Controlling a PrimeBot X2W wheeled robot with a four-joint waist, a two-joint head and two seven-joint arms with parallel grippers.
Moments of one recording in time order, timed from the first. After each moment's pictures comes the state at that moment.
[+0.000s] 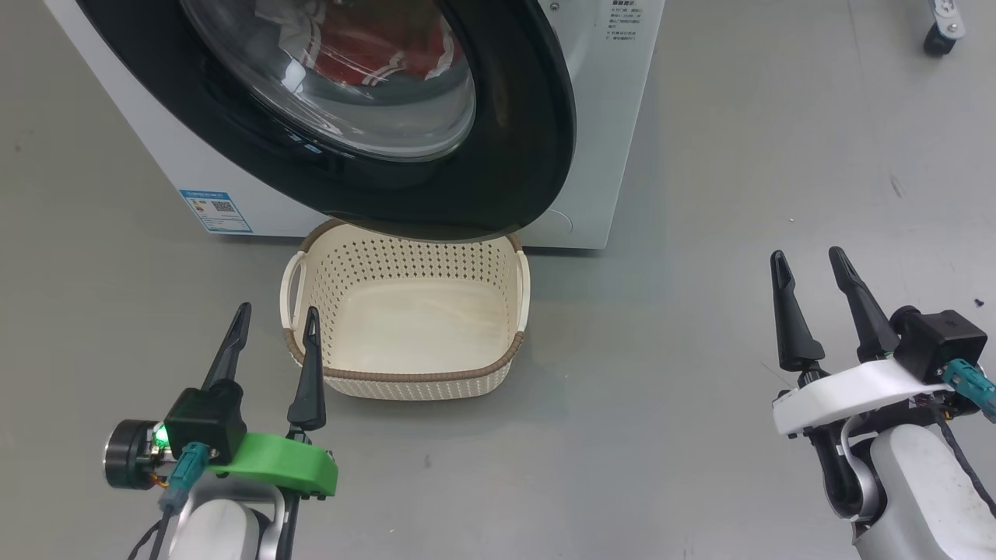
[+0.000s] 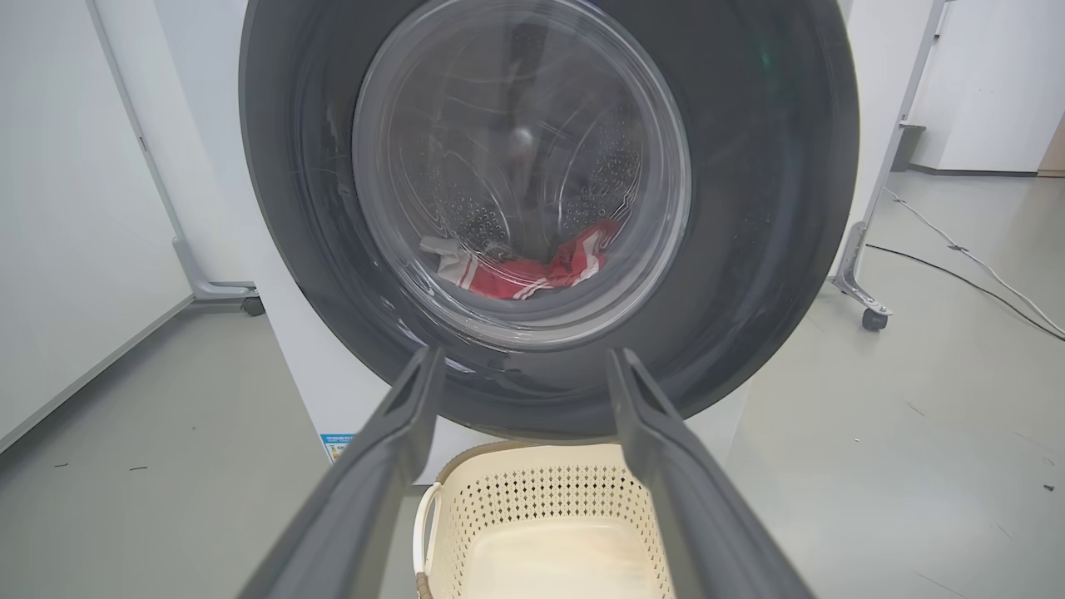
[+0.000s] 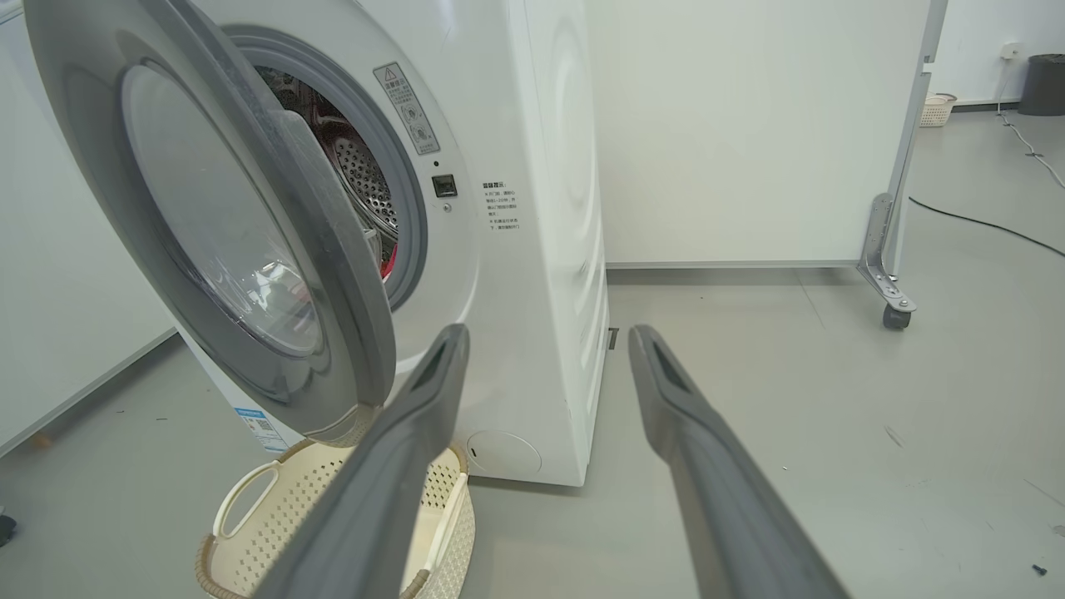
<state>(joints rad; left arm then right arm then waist) -0.16 0.03 -0.19 0.21 -0.23 0.06 -0.25 -0.20 -0.22 0.24 0.23 0.51 0.09 -0.25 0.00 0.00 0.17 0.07</state>
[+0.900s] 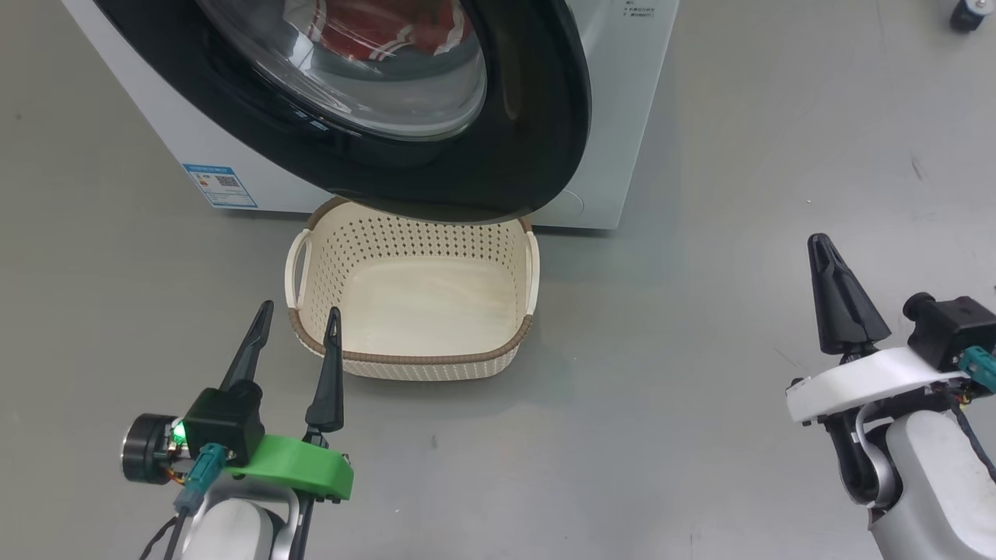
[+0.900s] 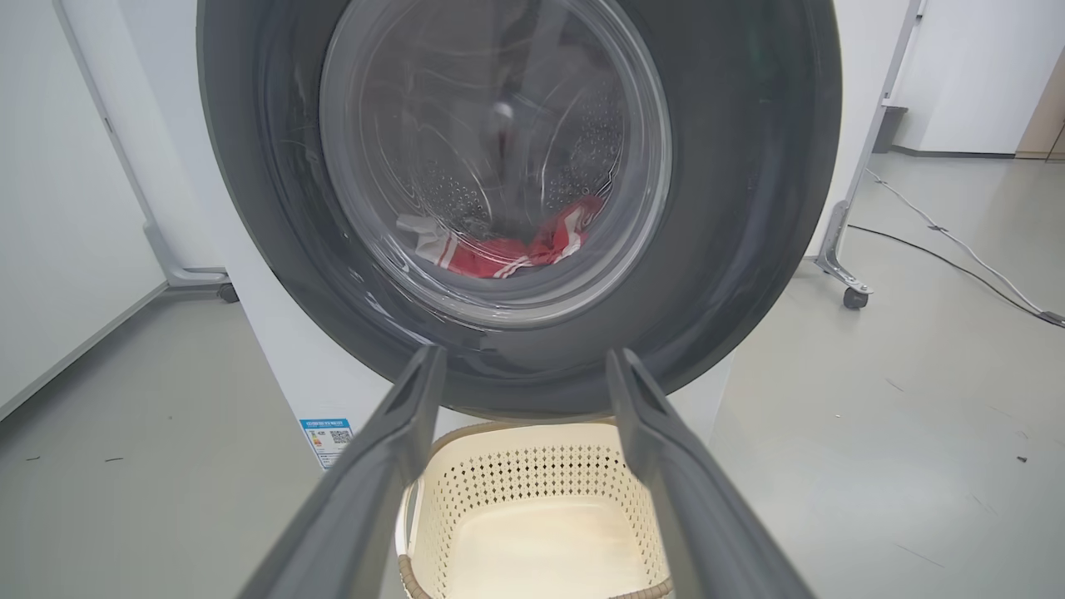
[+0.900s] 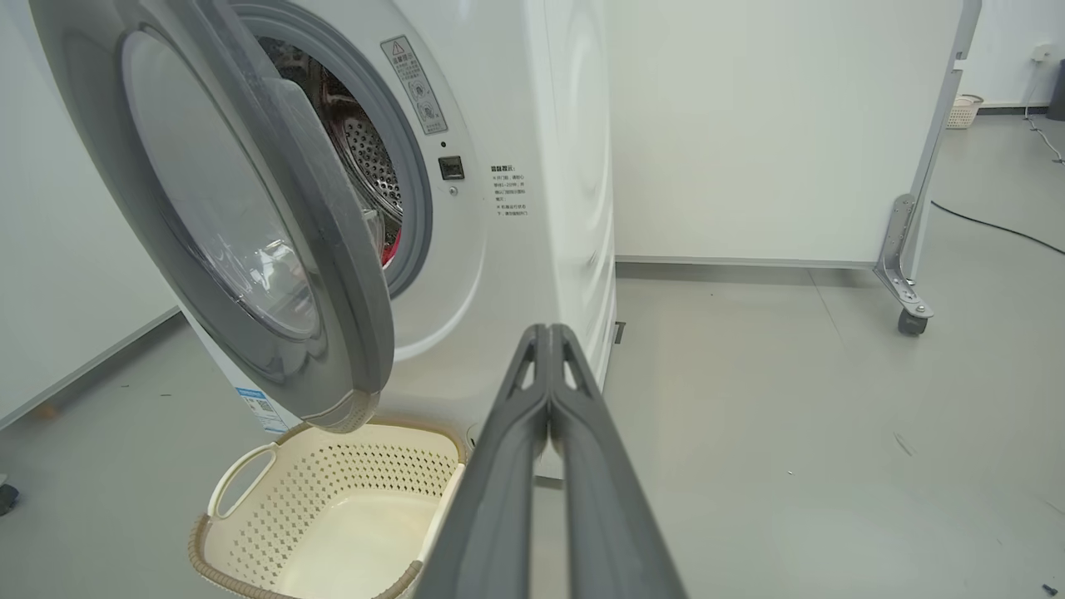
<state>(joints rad) -0.16 0.03 -0.22 0.19 -0.23 0.05 -0.25 -0.21 -0.25 0.24 0.22 0.50 0.11 -0.25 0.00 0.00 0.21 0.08</state>
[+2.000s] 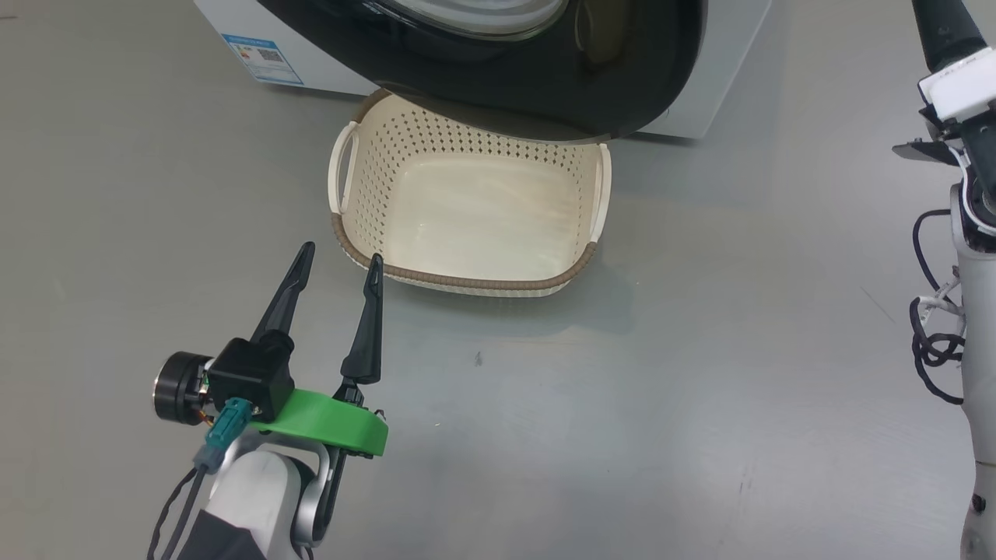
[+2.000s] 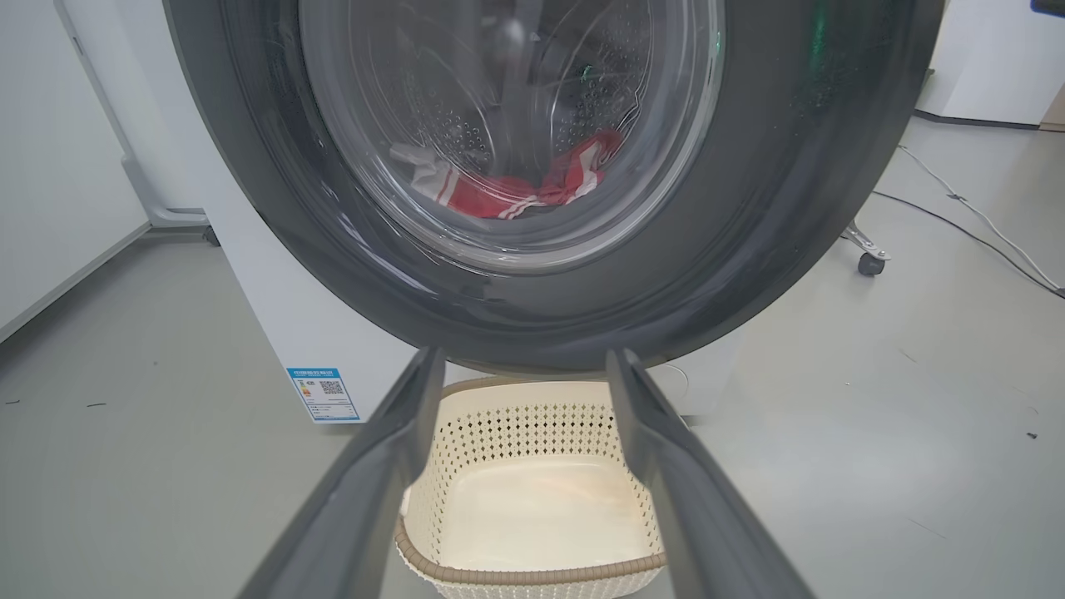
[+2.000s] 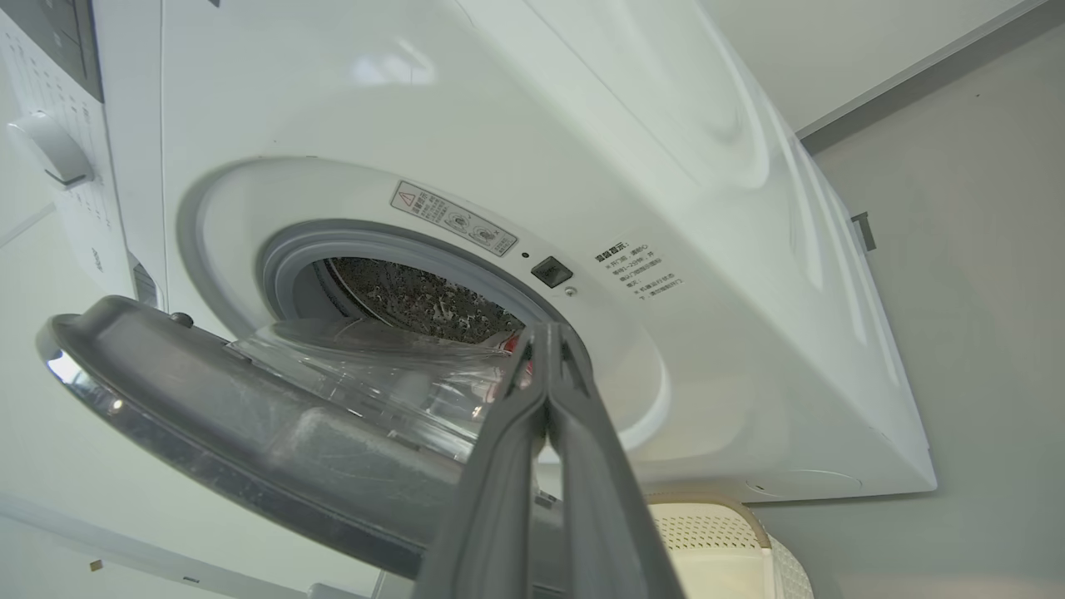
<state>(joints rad) -0.27 0.03 -0.32 0.17 -0.29 0.05 -0.25 -0.72 -0.24 0.06 0.24 1.11 0.11 0.24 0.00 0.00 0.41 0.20</state>
